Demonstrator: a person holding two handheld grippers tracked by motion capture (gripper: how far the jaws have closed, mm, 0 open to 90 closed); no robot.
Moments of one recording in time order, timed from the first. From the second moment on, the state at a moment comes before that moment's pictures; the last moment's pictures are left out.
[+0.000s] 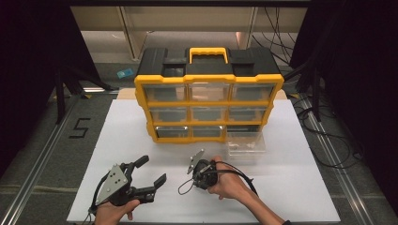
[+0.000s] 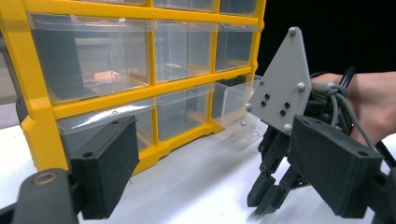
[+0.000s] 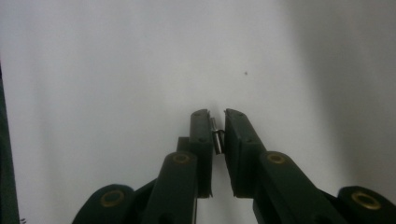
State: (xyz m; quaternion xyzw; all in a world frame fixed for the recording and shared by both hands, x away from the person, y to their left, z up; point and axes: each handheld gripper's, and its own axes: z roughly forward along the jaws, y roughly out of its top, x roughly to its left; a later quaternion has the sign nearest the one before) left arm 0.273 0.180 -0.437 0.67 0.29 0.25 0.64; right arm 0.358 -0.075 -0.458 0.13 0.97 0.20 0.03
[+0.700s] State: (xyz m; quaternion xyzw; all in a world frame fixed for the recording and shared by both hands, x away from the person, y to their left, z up) left arm 0.273 0.179 -0.438 0.67 0.29 0.25 0.64; right arm 0.360 -0.091 -0.415 0.14 0.95 0.26 0.08
